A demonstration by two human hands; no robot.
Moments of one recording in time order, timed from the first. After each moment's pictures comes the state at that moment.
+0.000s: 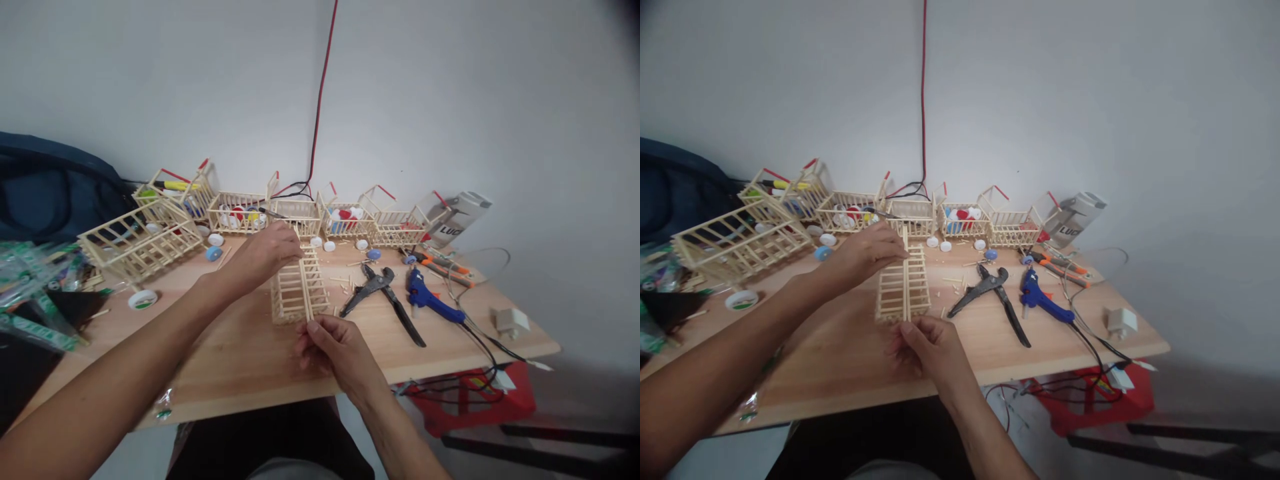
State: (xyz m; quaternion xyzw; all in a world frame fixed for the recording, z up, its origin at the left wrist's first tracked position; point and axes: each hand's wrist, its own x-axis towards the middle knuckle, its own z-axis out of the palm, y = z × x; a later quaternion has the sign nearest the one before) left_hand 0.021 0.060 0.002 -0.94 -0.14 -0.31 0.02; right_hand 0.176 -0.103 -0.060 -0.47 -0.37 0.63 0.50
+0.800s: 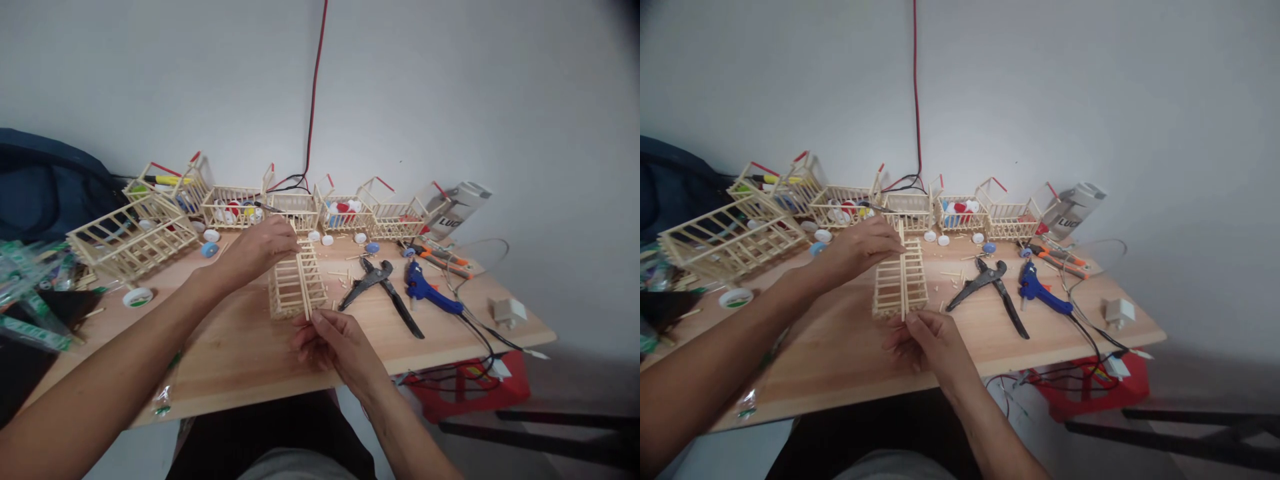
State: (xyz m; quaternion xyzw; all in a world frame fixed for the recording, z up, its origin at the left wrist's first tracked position) left_hand 0.020 0.063 0.000 -0.94 -0.13 -0.31 0.02; right_hand 0.180 -0.104 -0.059 -0.45 -0.35 0.65 0.50
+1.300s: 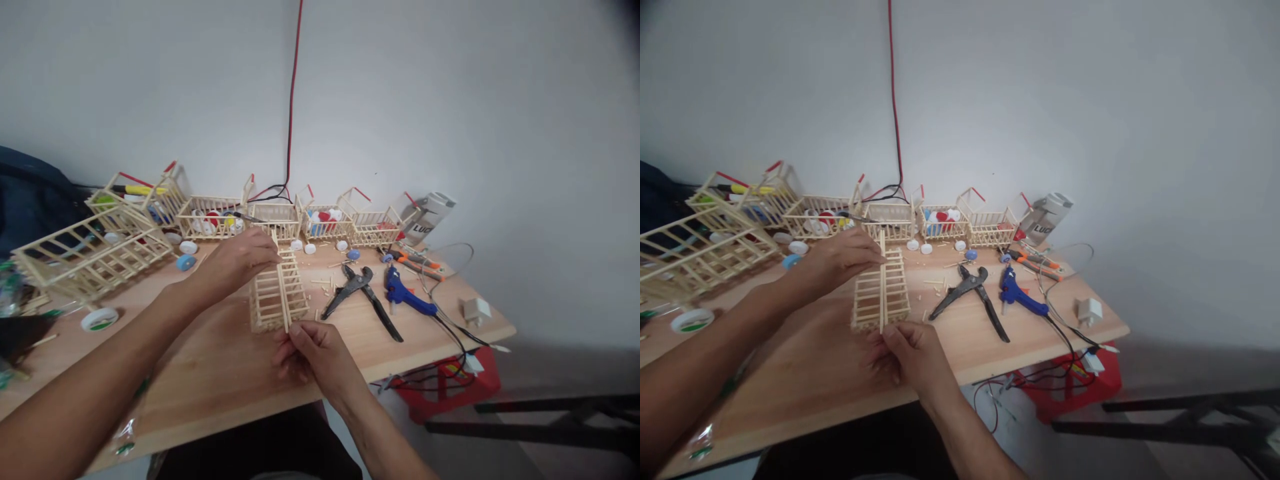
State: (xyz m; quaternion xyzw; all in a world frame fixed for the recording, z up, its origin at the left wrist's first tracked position) left_hand 0.018 0.069 -0.003 -0.94 -0.11 -0.32 0.01; right_hand 0.175 -0.102 -0.063 -0.47 -0.38 0.62 0.51
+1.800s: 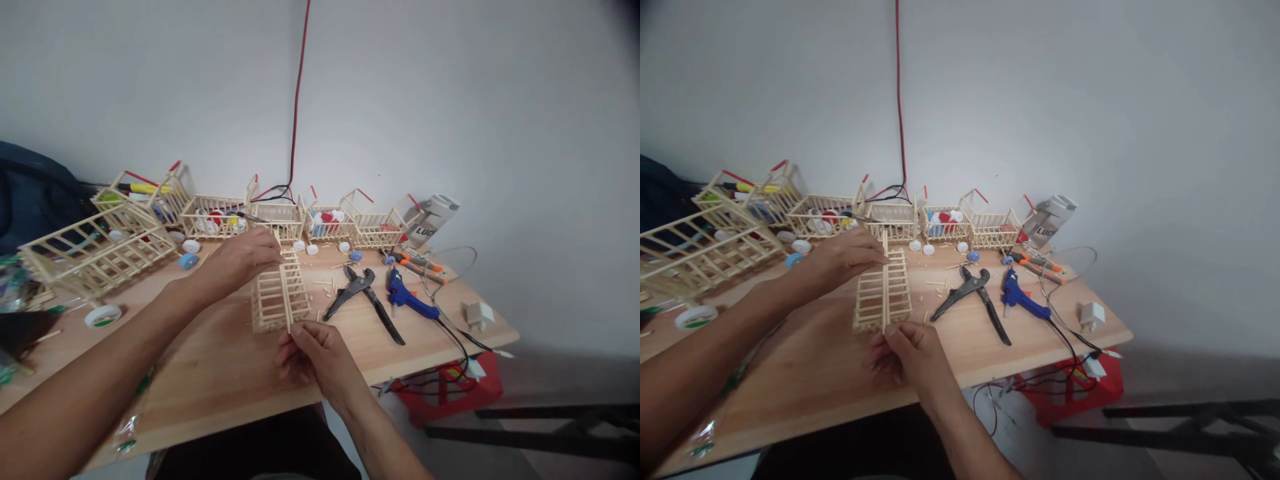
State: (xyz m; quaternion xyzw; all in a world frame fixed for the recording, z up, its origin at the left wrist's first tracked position) left_hand 0.018 0.072 -0.003 -0.94 -0.10 -0.32 0.02; right_hand 0.173 -0.102 -0.058 -0.47 -0.34 0.64 0.51
